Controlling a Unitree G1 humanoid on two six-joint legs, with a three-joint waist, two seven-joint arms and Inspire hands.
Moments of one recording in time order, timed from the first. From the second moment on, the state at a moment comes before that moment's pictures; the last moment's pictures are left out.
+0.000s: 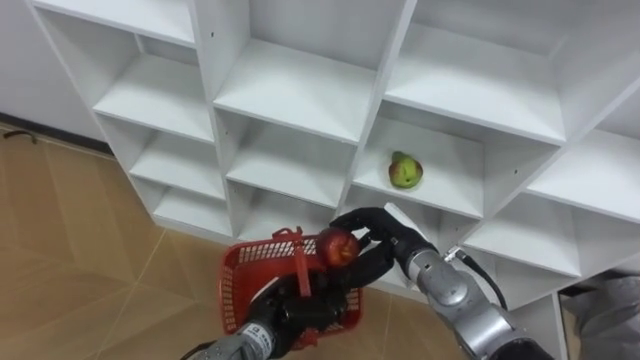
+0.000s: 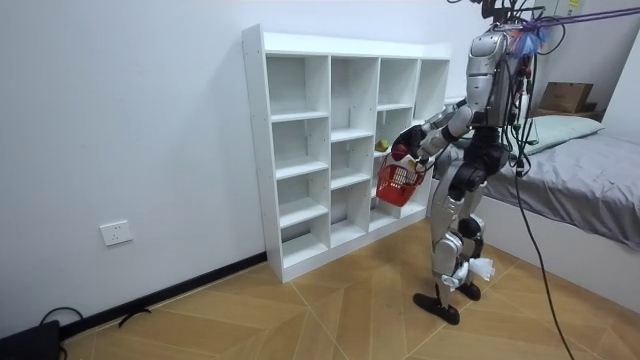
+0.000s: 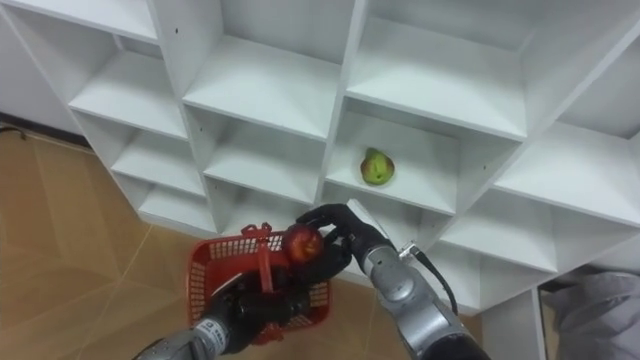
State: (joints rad) left arm -0.04 0.17 -0.52 0.60 -0.71 0.04 -0.12; right arm -0.30 -0.23 0.44 0.73 -0.13 -0.02 0.03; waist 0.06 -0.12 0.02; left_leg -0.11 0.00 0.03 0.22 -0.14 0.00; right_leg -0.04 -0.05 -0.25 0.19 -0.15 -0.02
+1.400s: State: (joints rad) left arm -0.06 0.18 -0.55 0.60 -0.75 0.04 -0.17; right arm -0.36 -0.23 0.48 0.75 -0.20 0.02 0.00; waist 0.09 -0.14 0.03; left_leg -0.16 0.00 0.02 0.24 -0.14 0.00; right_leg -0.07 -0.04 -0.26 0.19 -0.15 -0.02
